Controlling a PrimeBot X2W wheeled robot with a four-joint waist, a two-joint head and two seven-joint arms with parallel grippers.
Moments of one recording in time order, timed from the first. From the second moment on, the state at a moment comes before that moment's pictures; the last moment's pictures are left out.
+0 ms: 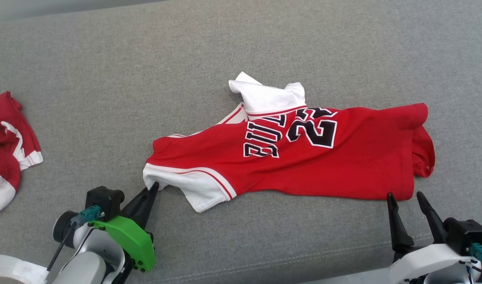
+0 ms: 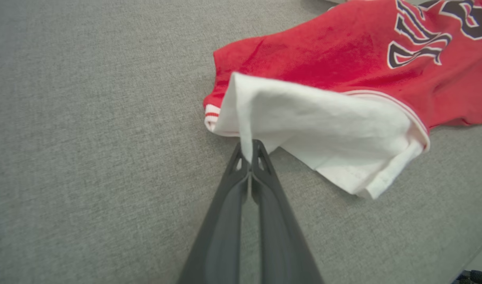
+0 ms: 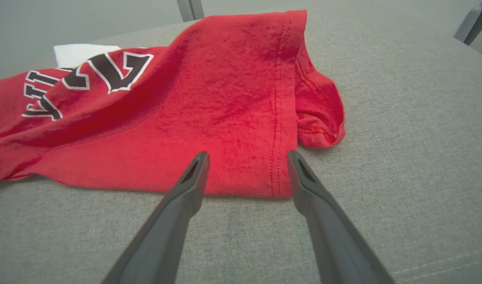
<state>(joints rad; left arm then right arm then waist) -0.27 0.42 -0.54 0.30 -0.60 -0.08 -0.03 0.09 -0.06 -0.07 0.07 0.19 0.13 -0.16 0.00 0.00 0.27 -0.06</state>
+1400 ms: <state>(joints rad) -0.33 0.63 -0.40 -0.47 -0.62 0.07 0.22 -0.18 -0.27 -0.12 -0.31 0.37 0.13 -0.02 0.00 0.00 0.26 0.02</state>
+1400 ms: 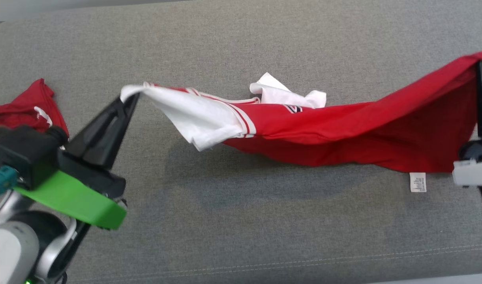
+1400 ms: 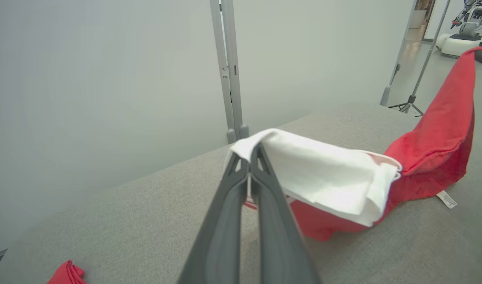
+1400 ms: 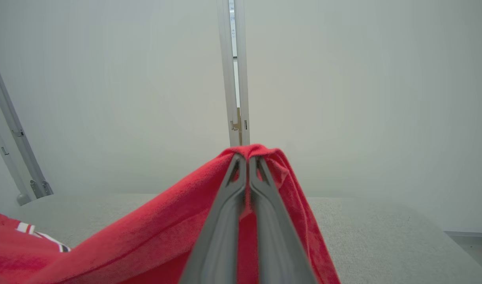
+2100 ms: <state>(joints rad) -0.91 0.52 -0.36 -0.22 -0.67 0.02 0.29 -0.71 -0.41 -0.03 -0.12 0.42 0.13 0.02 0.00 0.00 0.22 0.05</state>
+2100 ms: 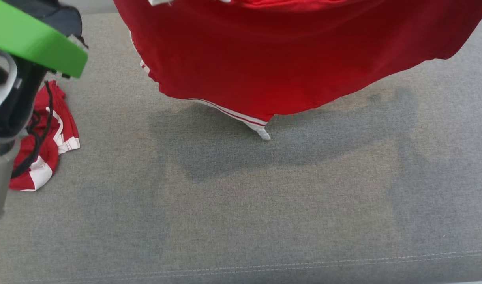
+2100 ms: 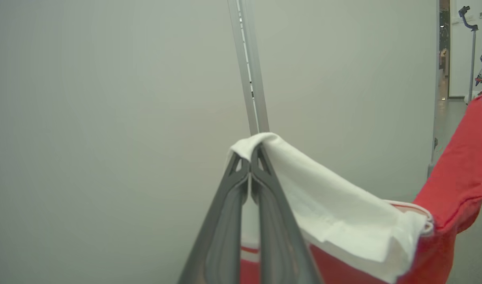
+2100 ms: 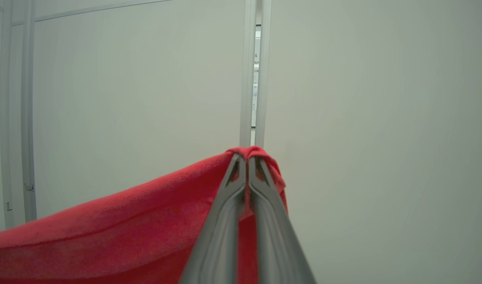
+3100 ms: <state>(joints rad) -1.65 0.17 -0.37 0.94 -0.67 -0.09 -0.02 -1.55 -0.24 0.21 0.99 0.51 0.13 -0.25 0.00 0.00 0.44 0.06</state>
